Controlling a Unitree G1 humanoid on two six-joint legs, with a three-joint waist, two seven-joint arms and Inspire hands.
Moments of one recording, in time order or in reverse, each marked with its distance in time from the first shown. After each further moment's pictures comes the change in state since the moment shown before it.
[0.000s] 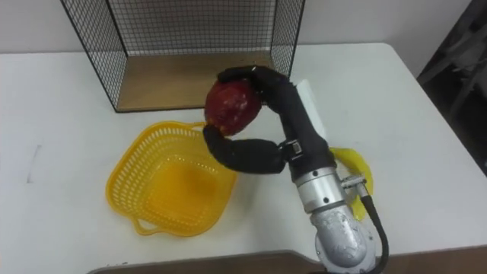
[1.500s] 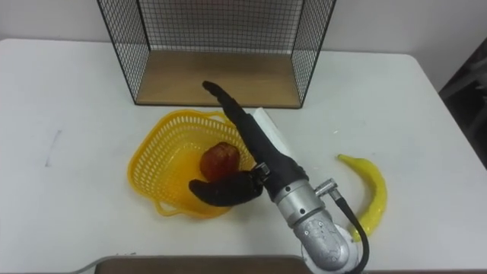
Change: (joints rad) left arm -0.025 0.005 -0.007 -0.043 0.008 0.012 -0.020; right arm -0.001 0.002 0.044 0.039 -0.074 0.037 0.104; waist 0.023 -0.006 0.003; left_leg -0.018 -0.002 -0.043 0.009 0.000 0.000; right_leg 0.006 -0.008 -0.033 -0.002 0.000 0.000
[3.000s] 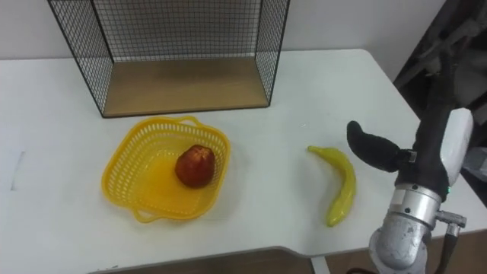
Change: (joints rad) left arm 0.091 -0.008 0.160 0.019 -0.006 0.080 0.027; right arm 0.026 -0.015 -0.379 0.216 -0.079 -0.006 -0.626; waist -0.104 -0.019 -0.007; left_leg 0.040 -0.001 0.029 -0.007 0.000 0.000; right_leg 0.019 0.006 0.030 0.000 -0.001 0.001
